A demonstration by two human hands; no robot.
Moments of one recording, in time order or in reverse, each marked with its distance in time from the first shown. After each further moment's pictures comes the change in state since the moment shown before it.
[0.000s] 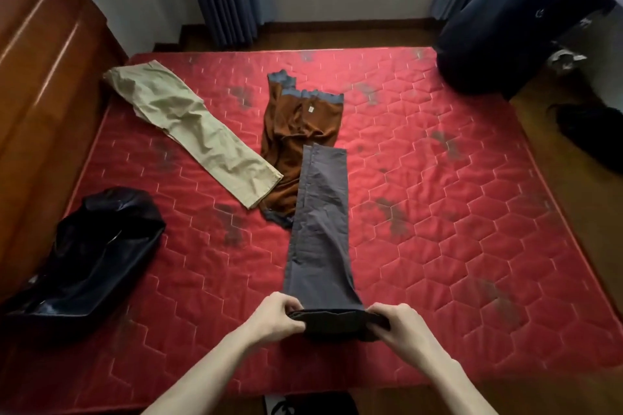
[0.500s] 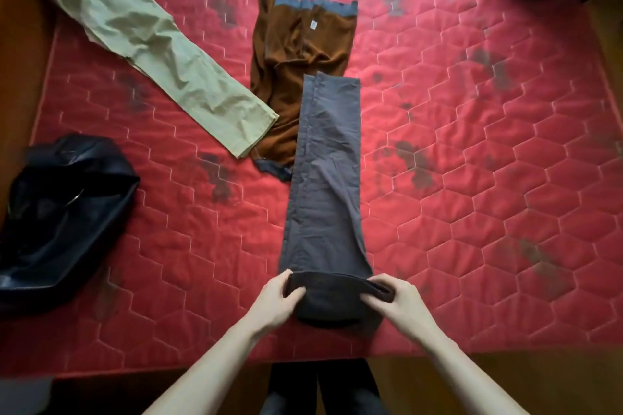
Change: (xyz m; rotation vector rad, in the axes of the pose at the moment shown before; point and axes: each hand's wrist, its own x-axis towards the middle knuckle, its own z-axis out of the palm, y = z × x) left_hand 0.092 -0.093 0.076 -0.293 0.090 -0.119; right_hand 0.074 0.071 0.101 0.473 0.001 0.145
